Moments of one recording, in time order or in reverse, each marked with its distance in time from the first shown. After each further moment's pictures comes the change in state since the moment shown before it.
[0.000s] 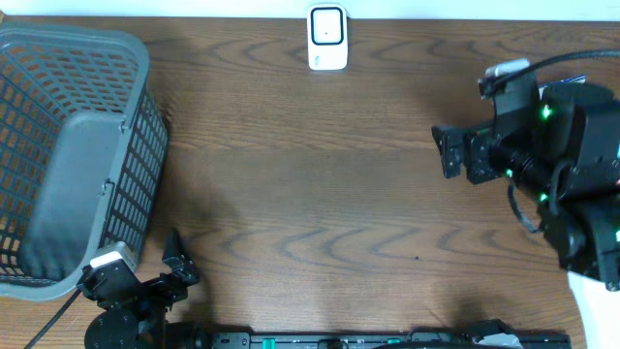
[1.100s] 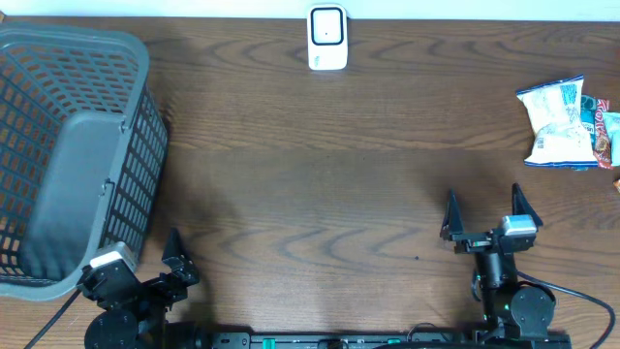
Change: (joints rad) left arm 0.000 0.000 0.000 0.000 0.000 0.000; right arm -0.216 -1.108 -1.472 1.145 -0.051 0.060
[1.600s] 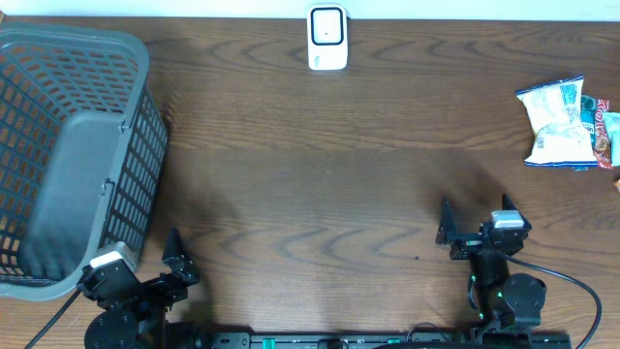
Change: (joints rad) left arm 0.000 0.000 0.000 0.000 0.000 0.000; right arm -0.001 -0.003 -0.008 -0.192 0.043 -0.012
